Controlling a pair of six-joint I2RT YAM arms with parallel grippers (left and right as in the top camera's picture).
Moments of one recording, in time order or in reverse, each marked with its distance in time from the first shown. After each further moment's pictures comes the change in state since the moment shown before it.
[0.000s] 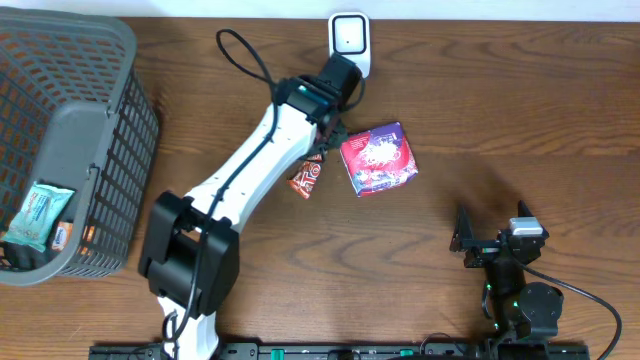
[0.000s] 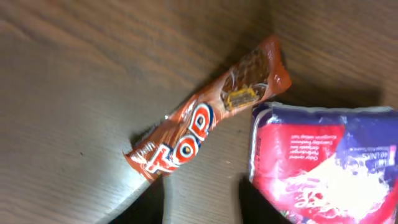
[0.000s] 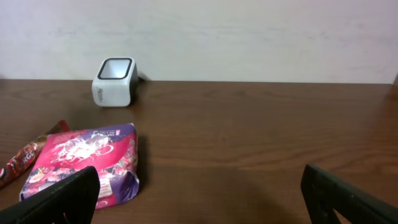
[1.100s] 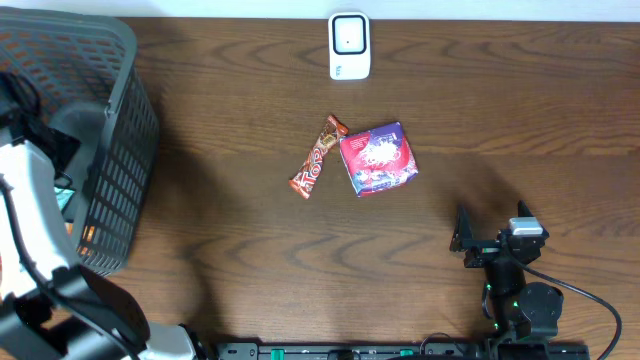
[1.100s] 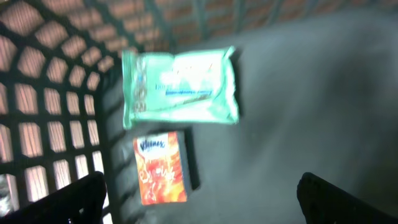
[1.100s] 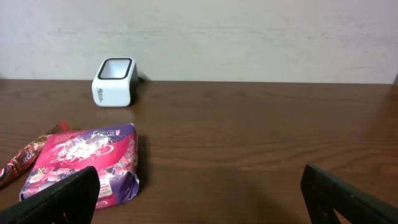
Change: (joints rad) left arm 1.074 -0.324 -0.239 0.012 -0.239 0.250; right arm 0.000 0.000 0.000 0.000 0.000 0.000
